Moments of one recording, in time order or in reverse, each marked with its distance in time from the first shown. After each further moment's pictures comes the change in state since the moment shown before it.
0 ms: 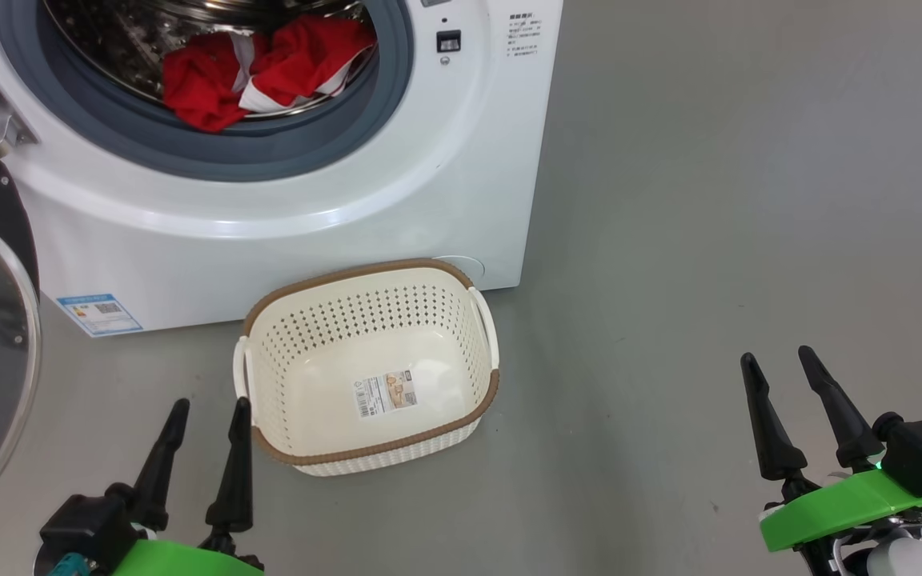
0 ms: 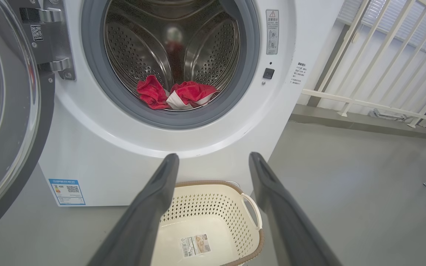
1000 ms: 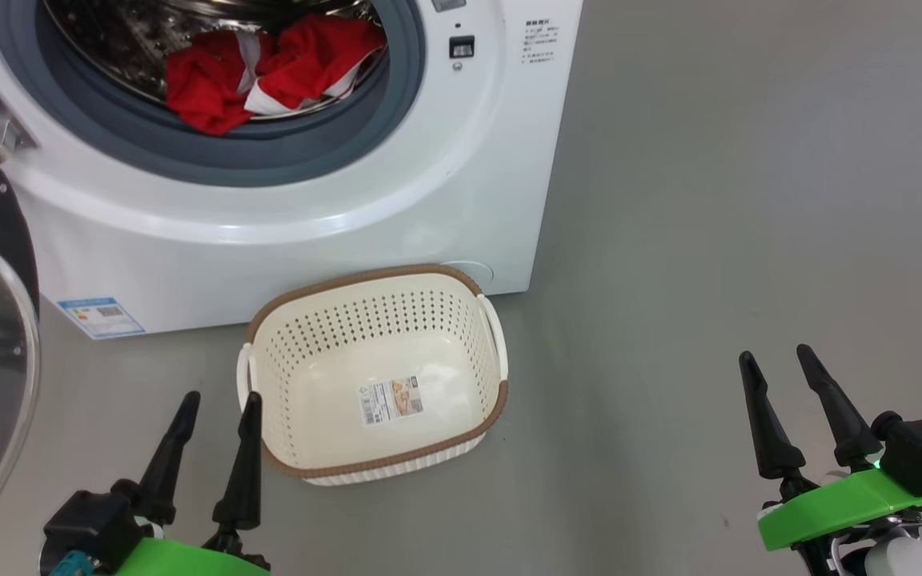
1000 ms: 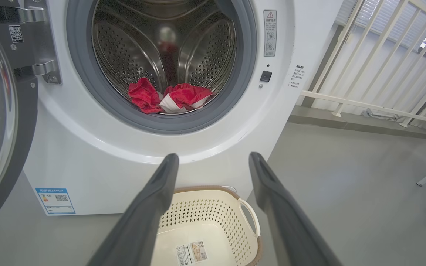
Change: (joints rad) left arm 0.000 0.023 -0.039 -0.032 -0.026 0.000 0.000; right arm -0.001 0.005 -0.001 -0.004 0.000 0.000 0.000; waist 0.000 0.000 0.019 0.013
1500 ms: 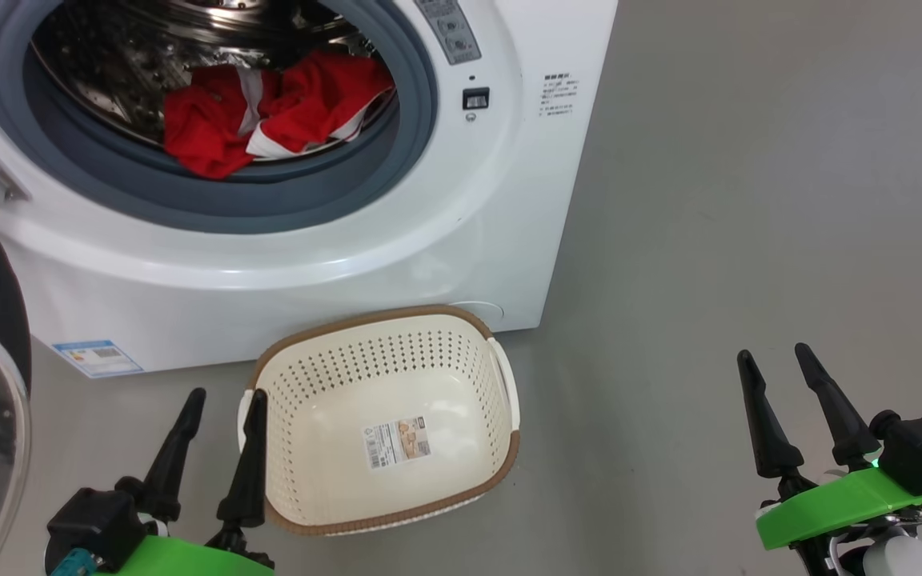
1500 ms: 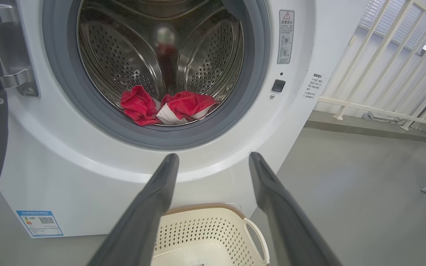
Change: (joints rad) left arm -0.004 0.002 -0.012 -0.007 -0.009 0.000 0.000; right arm -0.002 0.003 0.001 -0.001 0.000 0.000 0.000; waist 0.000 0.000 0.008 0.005
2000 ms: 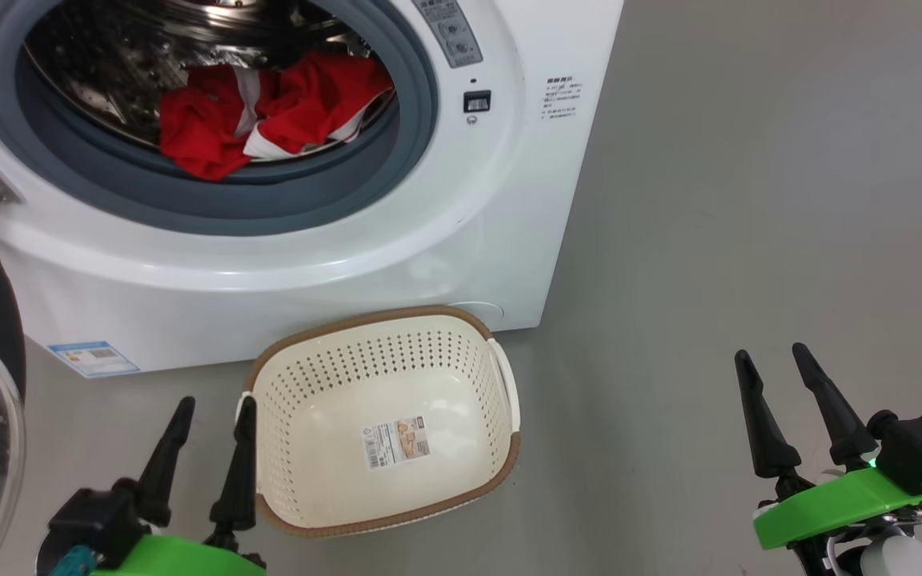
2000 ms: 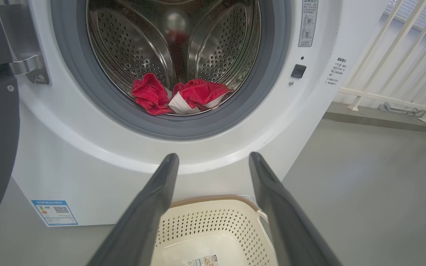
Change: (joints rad) left arm -0.003 -0.003 0.021 0.044 0.023 0.000 0.000; right arm -0.001 0.002 0.003 0.000 0.000 0.000 0.000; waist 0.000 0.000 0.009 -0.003
